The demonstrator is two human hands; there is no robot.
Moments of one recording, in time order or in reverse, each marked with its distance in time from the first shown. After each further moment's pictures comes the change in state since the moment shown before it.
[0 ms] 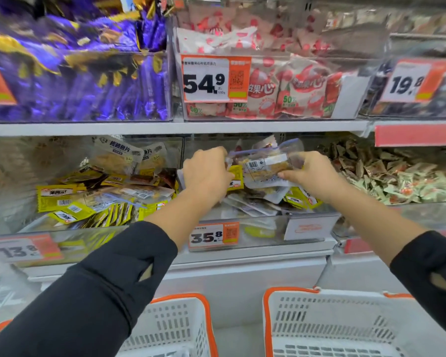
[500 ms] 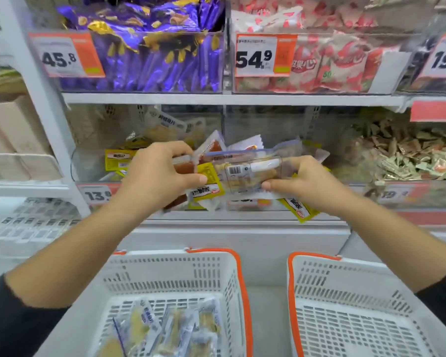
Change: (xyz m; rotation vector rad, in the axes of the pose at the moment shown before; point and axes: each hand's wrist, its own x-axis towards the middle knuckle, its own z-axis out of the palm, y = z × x) left_hand -0.144 -0.096 -0.123 -0.263 -0.009 -0.062; right_hand -0.105 -0.092 0.041 0.267 -0.286 -0.156
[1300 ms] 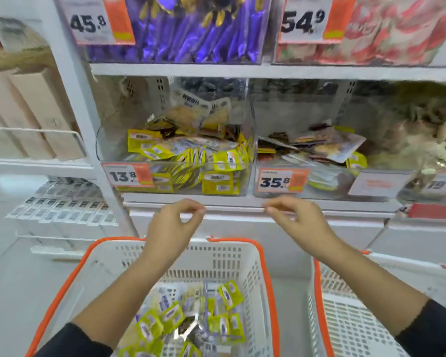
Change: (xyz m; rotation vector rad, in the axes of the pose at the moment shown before) left_hand -0.056 -0.124 0.086 -0.176 0.017 -0.160; right_hand -0.013 0.069 0.112 -0.085 0.086 -0.004
